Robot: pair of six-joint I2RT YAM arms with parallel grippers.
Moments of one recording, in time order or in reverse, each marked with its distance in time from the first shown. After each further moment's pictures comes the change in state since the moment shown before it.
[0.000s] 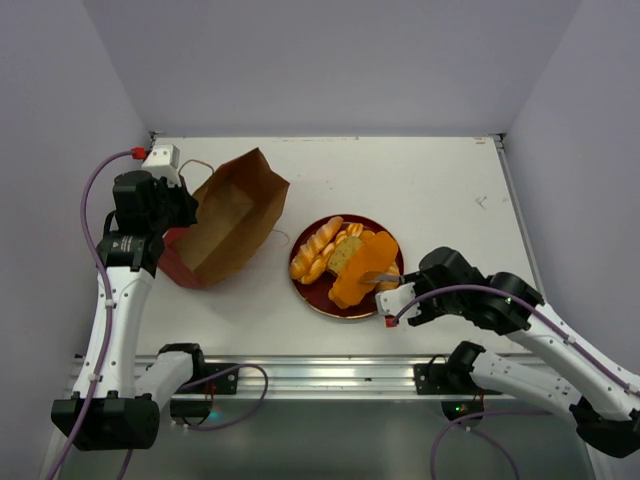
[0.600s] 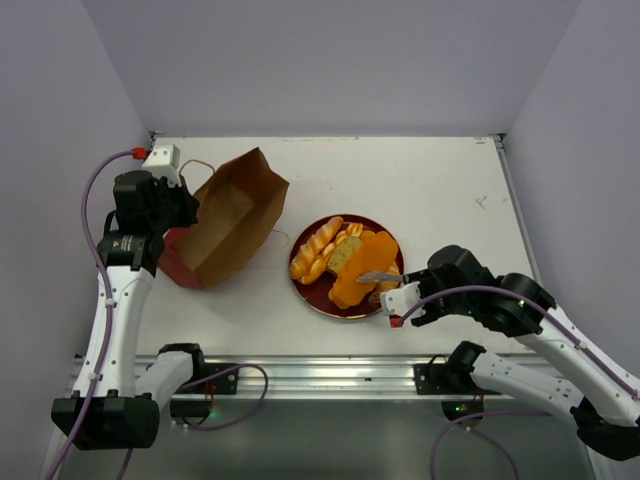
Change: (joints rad) left arm 0.000 0.003 0.000 0.000 0.008 -0.010; right arm -0.007 -0.020 0.043 -0.032 -0.037 0.003
